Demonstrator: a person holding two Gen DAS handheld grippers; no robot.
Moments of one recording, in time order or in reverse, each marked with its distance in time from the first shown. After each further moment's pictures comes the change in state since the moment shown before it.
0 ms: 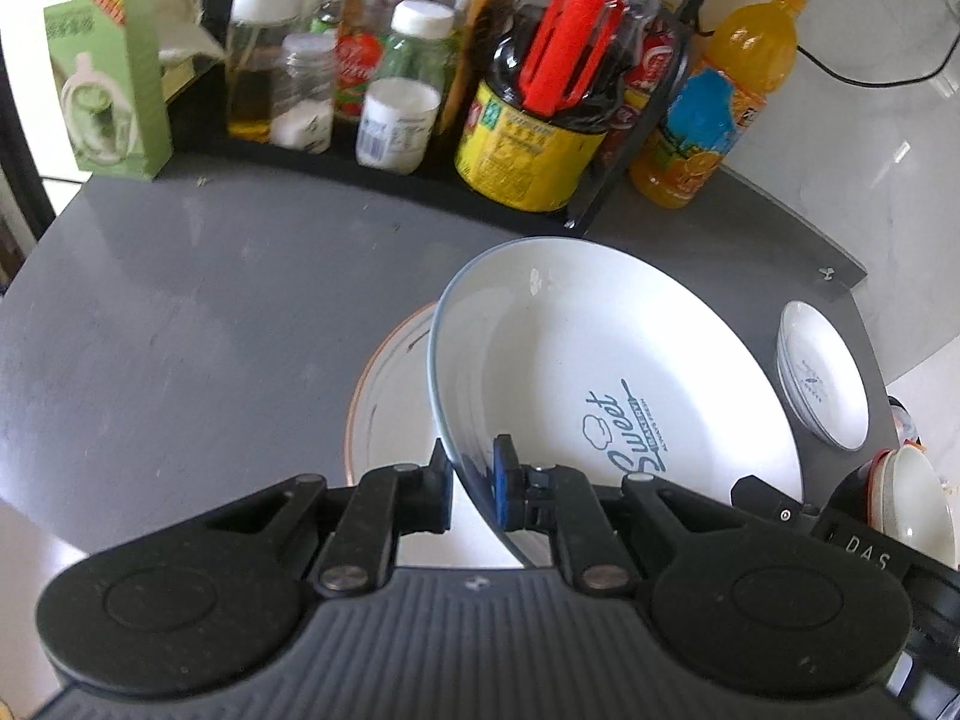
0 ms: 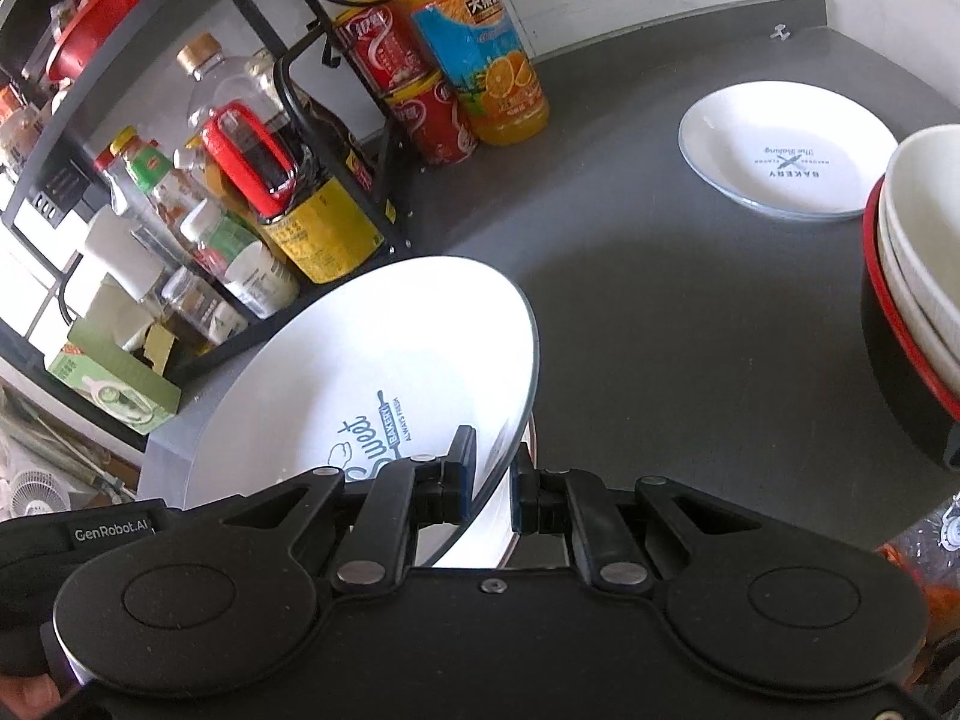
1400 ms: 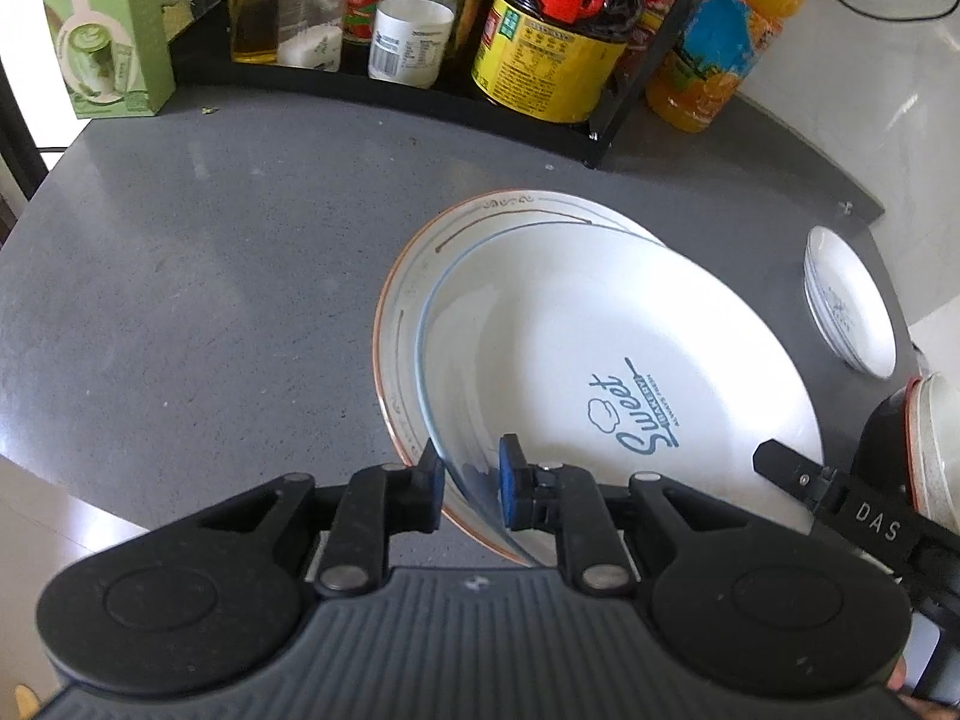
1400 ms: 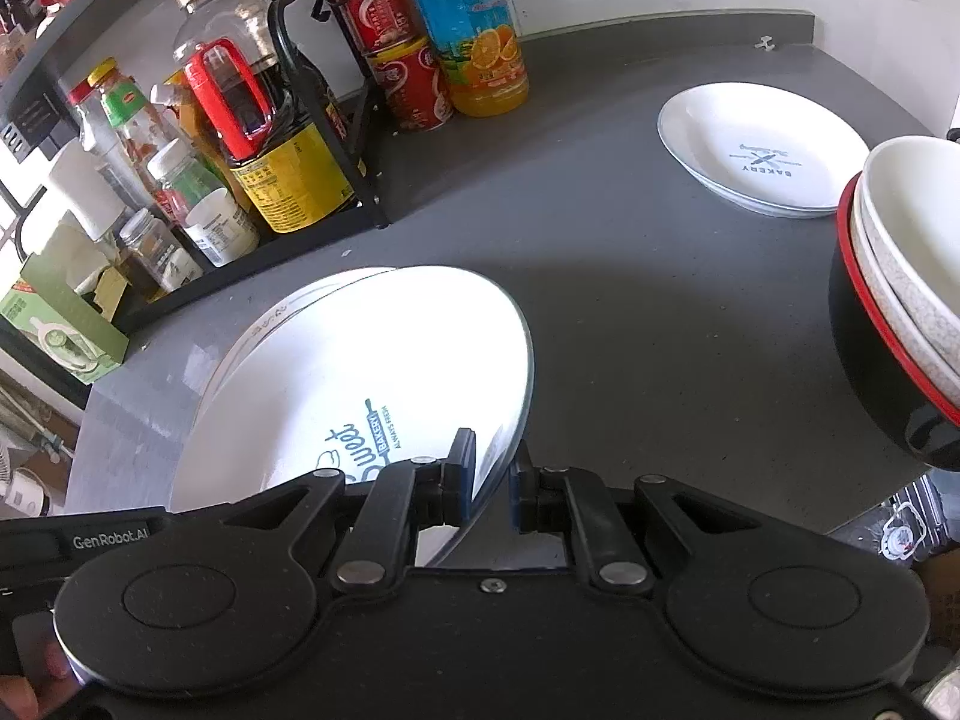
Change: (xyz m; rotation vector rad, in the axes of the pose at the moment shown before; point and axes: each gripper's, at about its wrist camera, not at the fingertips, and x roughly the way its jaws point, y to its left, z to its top) left arm 0.018 0.010 -0.021 0.043 0.115 0.027; right arm 0.002 0.009 -0.014 -0.078 0.032 -0.127
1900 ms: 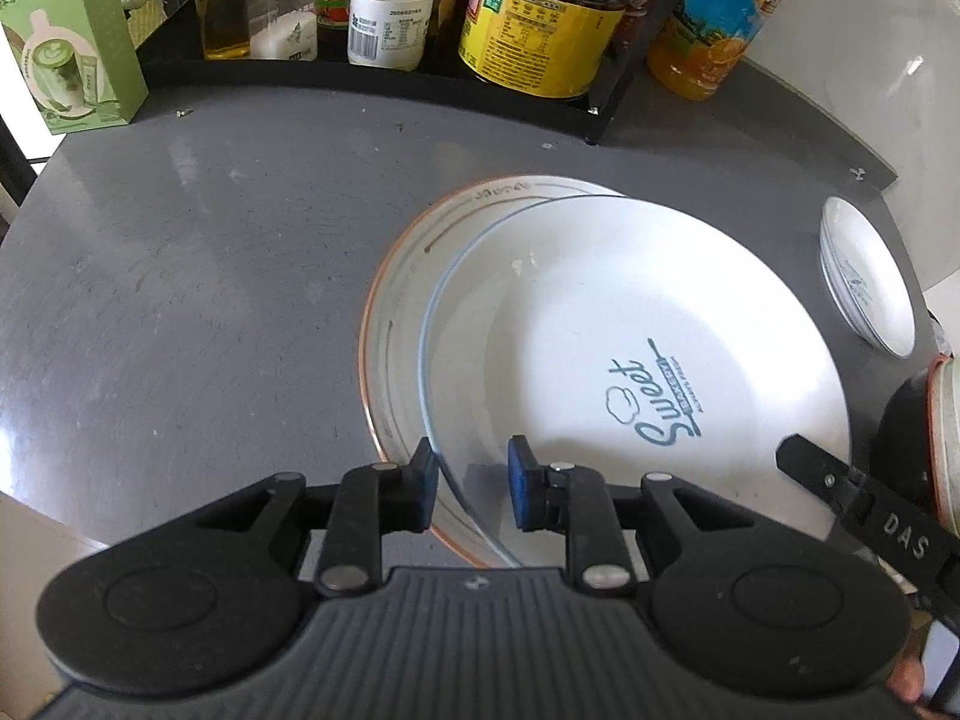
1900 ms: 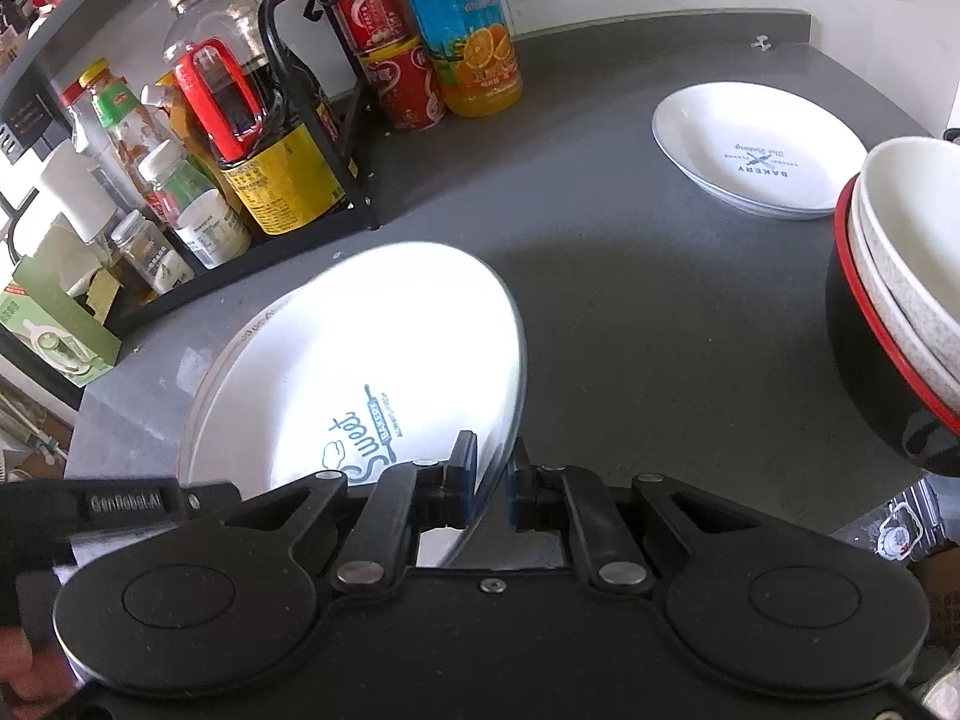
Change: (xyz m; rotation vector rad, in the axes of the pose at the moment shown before) left arm 0.016 -0.006 0.015 0.046 0.050 0.035; right arm 0.003 -0.001 0.002 0.006 0.005 -0.008
